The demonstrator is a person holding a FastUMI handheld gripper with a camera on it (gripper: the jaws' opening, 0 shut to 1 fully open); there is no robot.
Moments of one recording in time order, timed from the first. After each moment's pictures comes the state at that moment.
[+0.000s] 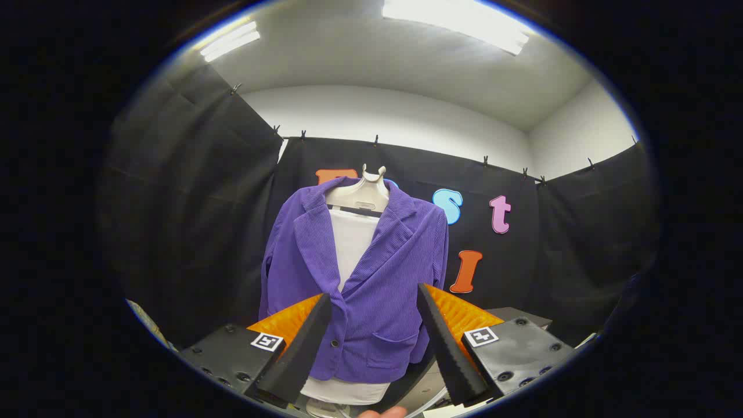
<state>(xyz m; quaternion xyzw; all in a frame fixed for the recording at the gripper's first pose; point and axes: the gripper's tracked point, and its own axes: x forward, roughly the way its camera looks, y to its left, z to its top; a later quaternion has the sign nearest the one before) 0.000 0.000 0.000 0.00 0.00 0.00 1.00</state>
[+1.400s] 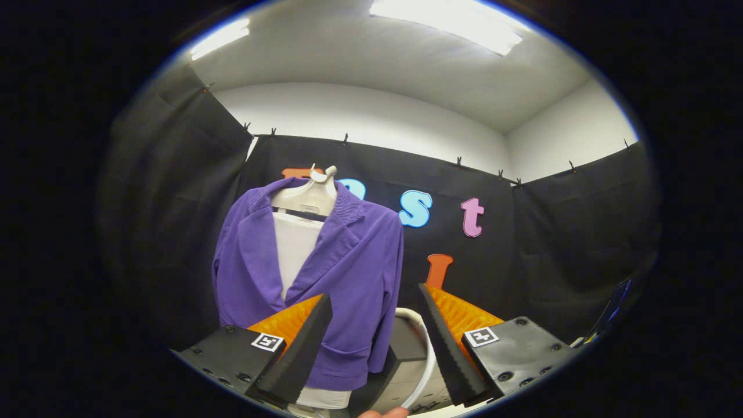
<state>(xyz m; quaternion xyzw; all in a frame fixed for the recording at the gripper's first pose) 0.040 -0.117 0.017 -0.01 0.00 -0.08 1.00</state>
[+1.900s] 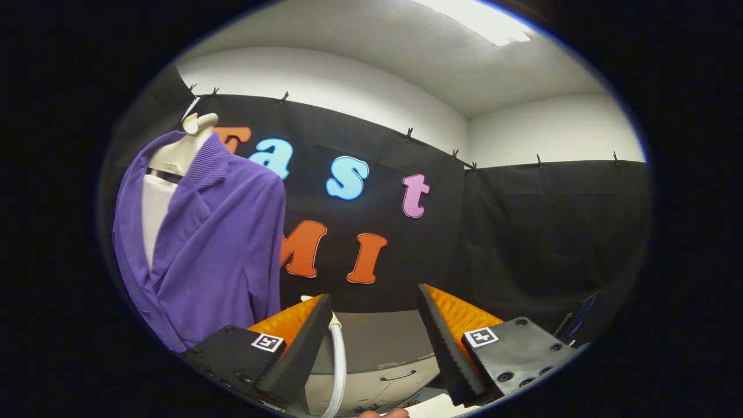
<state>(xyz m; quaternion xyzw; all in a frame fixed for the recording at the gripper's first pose) 0.171 -0.306 -0.022 -0.04 0.10 -0.21 0.97</state>
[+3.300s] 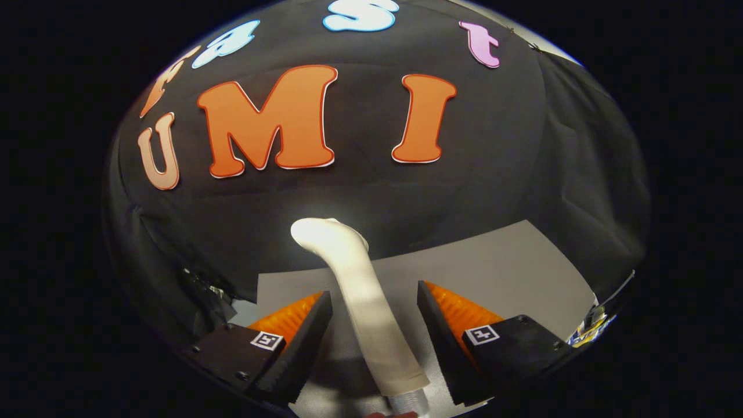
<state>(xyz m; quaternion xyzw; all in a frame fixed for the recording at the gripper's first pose) 0.455 -0.309 -0.338 0.09 0.41 -0.14 0.90</state>
